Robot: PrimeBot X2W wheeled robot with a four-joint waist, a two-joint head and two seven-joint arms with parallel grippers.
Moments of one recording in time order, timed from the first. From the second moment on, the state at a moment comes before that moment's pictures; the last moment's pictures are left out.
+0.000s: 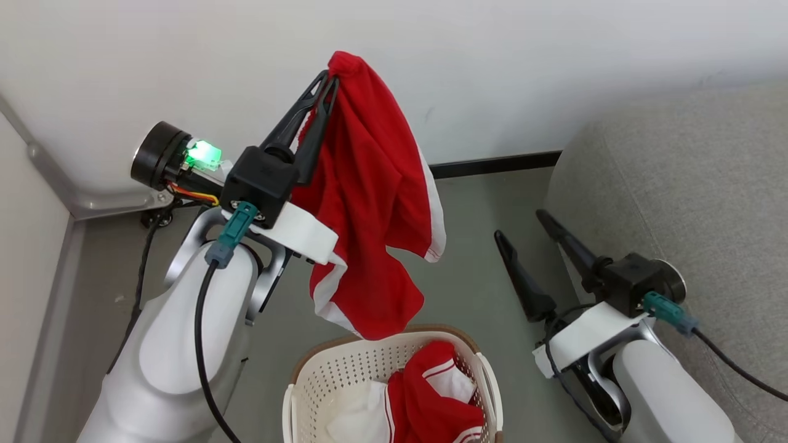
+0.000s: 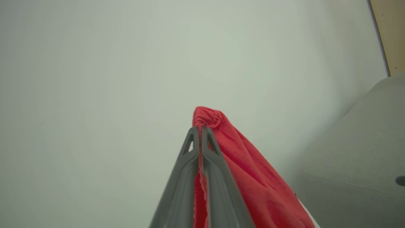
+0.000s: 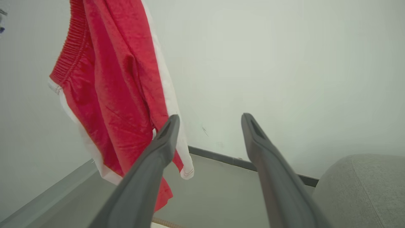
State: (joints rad) left arm -0.70 0.15 -0.42 0.37 -0.02 0.00 -0.25; right arm -0.37 -0.16 0.36 0.45 0.26 0.12 -0.23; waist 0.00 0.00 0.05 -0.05
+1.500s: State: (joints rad) left arm -0.72 0.09 -0.56 0.24 -0.05 -0.09 -0.26; right arm -0.67 -0.29 0.85 0.53 0.44 0.12 -0.04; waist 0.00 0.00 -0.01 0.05
